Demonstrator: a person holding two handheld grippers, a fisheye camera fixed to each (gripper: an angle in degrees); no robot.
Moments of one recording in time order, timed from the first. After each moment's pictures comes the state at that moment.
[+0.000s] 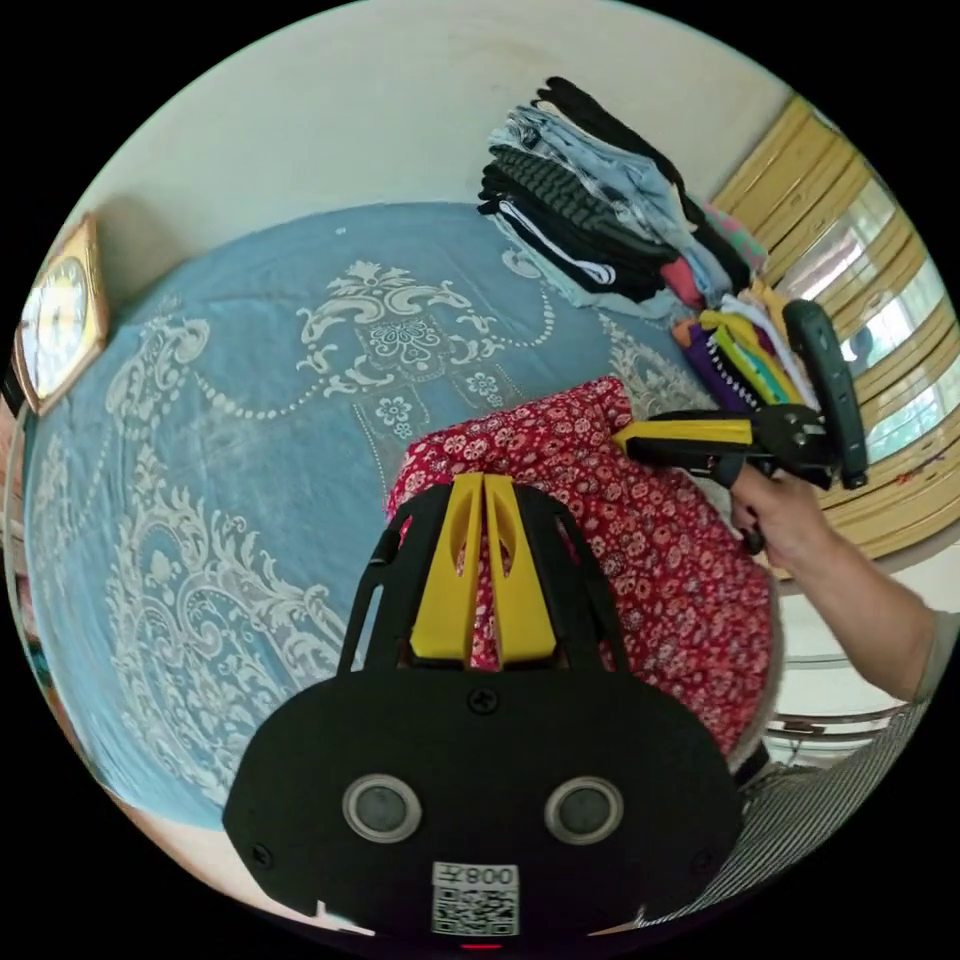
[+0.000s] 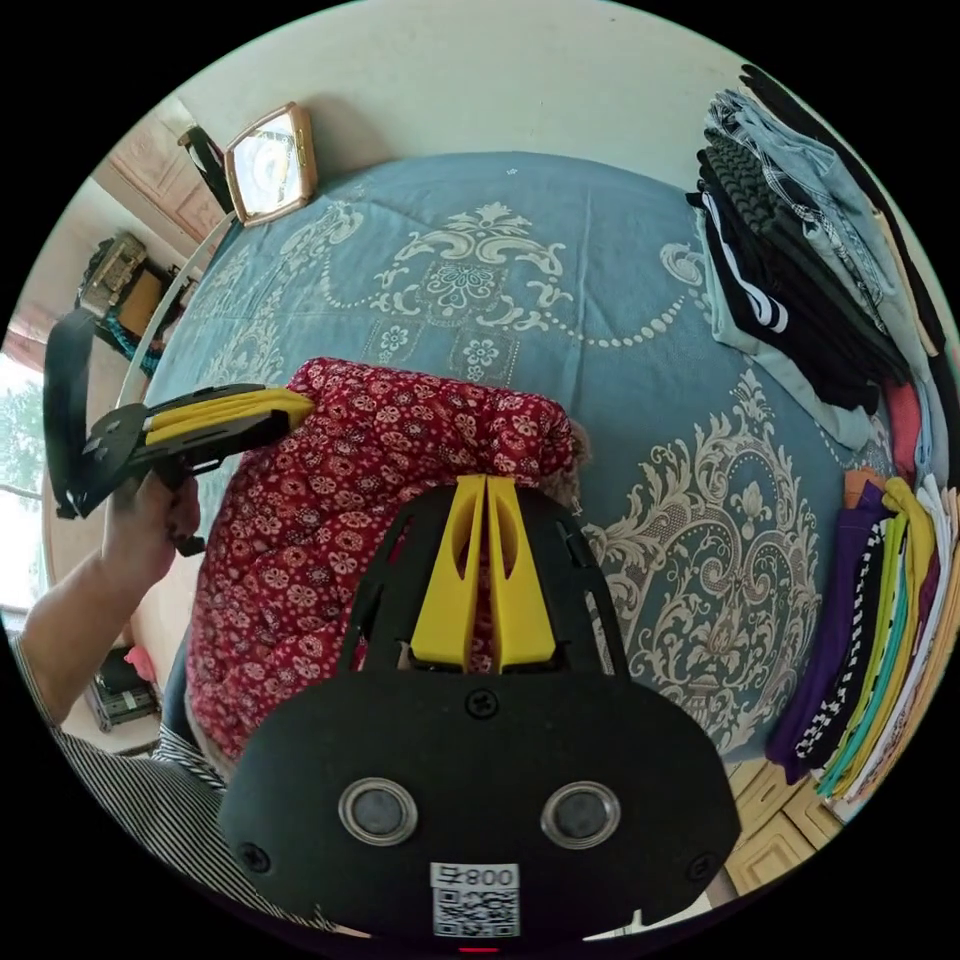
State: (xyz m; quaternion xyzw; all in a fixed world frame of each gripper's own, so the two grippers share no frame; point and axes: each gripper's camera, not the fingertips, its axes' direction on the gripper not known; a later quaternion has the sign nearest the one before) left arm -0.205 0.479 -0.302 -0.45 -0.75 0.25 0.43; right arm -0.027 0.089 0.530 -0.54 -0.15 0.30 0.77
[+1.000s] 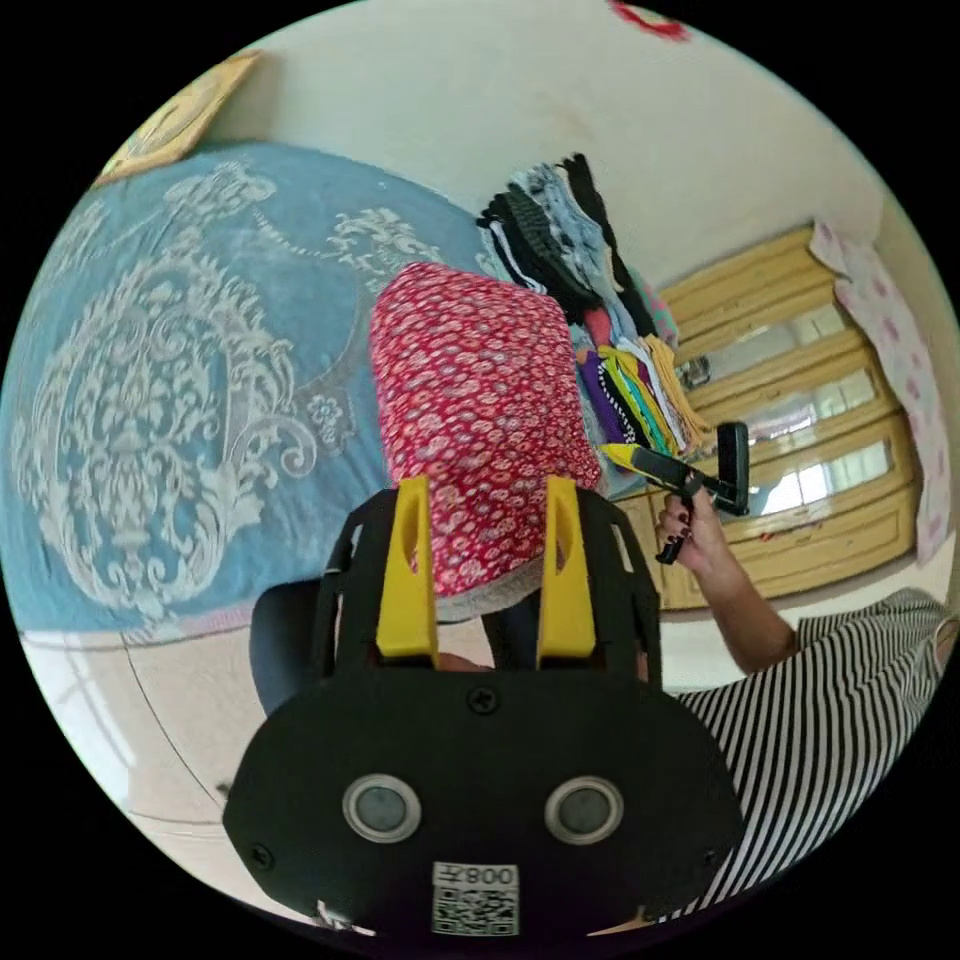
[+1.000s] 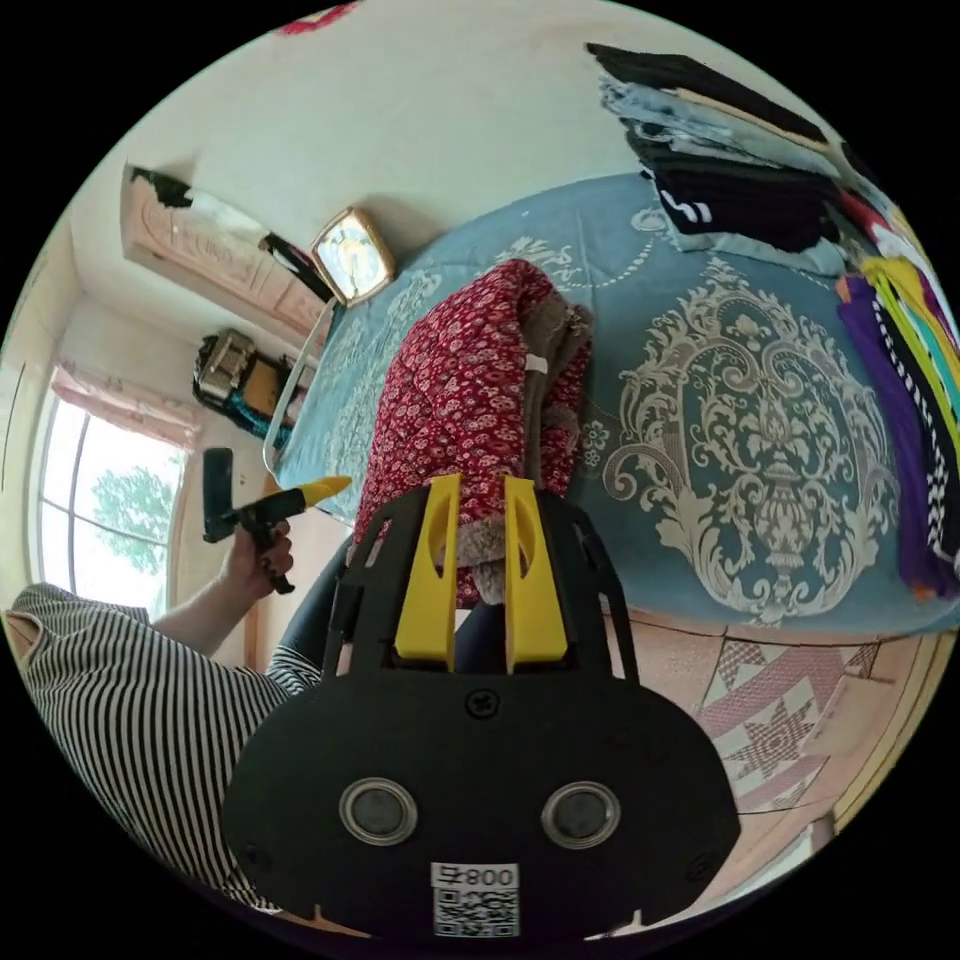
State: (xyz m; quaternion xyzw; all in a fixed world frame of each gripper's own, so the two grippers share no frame) left arm -0.024 0.483 -0.470 -0.36 -0.70 0.13 0.61; right arm -0.039 0.265 0.254 -0.41 -0.24 0.47 0.74
